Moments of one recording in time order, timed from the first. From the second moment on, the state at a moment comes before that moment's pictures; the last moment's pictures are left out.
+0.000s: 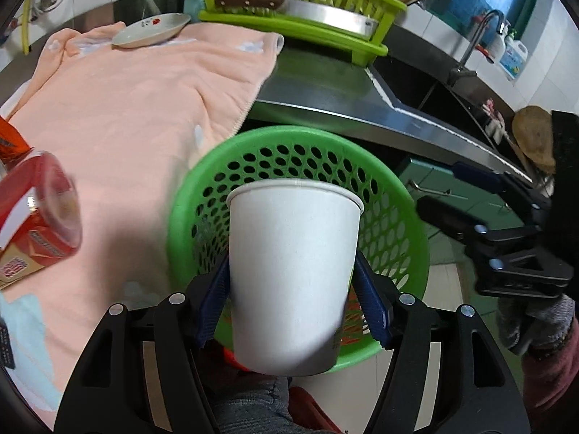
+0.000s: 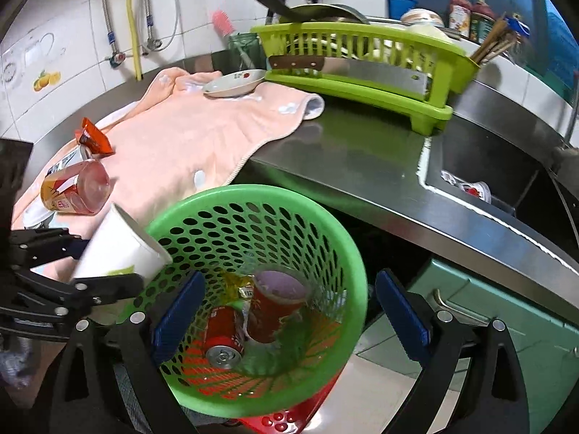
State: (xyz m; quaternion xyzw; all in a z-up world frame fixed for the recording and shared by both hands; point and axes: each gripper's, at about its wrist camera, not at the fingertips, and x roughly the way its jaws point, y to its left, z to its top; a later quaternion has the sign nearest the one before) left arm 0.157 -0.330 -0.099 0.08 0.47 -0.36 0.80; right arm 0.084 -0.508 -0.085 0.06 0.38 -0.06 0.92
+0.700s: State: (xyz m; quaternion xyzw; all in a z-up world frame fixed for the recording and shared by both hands) left arm 0.146 -0.305 -0.082 0.07 0.45 -0.36 0.82; right arm 0.071 -0.492 -0.072 0.09 0.35 -0.03 0.93
